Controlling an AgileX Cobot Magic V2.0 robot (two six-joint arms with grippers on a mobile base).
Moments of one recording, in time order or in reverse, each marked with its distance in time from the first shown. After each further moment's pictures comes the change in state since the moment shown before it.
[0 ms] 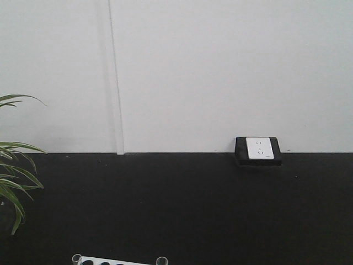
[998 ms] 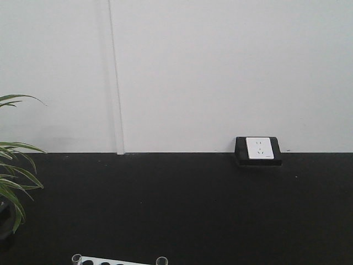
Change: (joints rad) left arm -0.078 0.735 0.004 -0.023 -0.349 -0.108; right arm 0.000 0.151 0.000 0.003 0.007 0.023
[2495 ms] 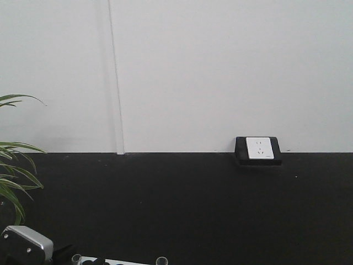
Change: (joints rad) left arm -0.275 0.381 0.143 0.211 -0.479 -0.110; right arm 0.000 0.000 0.000 0.000 0.007 0.001
